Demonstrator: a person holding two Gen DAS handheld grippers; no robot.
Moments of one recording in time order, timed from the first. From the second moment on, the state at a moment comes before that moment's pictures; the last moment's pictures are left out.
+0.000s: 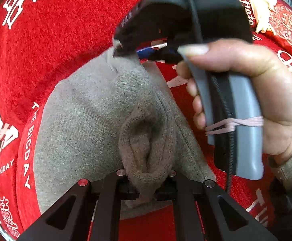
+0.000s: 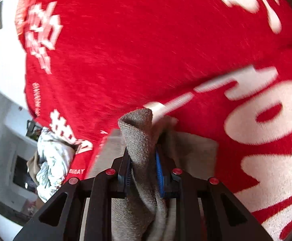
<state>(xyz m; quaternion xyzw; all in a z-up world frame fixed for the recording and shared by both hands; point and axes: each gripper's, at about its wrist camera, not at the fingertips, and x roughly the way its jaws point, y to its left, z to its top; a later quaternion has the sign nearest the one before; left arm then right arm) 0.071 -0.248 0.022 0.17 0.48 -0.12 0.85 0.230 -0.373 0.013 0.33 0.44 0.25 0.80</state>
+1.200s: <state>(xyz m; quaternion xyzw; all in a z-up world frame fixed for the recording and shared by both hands) 0.044 -0.159 0.083 0.00 0.46 -0.21 0.86 0.154 -0.330 0.080 0.23 0.39 0.30 0.84</state>
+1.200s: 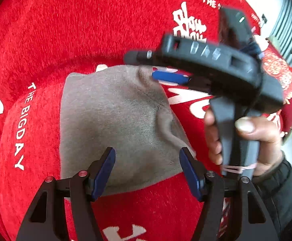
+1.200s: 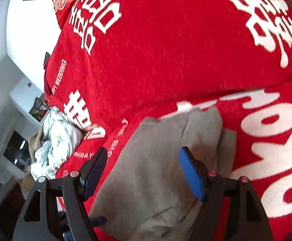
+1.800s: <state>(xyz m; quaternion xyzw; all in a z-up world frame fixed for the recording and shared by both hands) 0.112 -0.083 0.020 -0.09 0.52 -0.08 0.84 0.164 -0.330 0.035 0.25 0.48 0.32 0.78</state>
